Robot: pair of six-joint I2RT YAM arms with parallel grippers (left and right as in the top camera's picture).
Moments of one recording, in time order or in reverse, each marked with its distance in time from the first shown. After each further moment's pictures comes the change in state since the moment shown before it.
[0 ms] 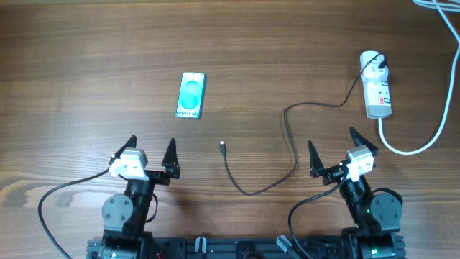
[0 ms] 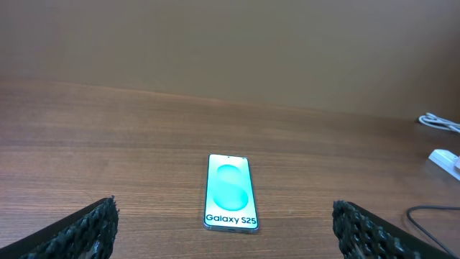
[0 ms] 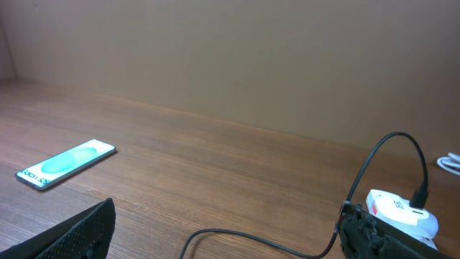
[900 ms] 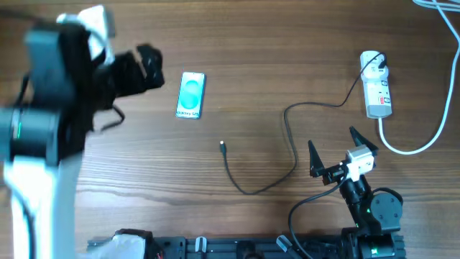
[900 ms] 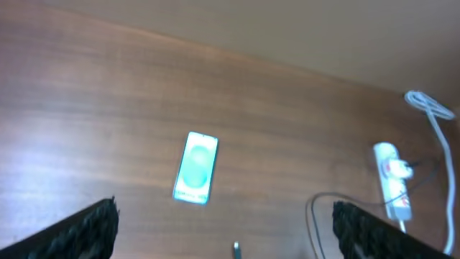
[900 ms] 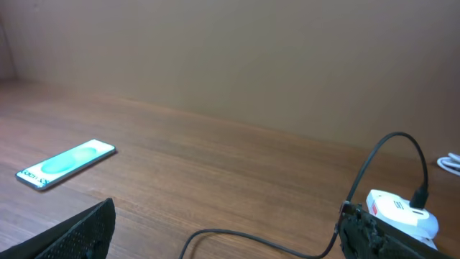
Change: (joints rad) left arm -0.002 1.328 1.813 -1.155 0.050 -0.148; right arm 0.000 0.006 0.000 0.006 0.000 0.000
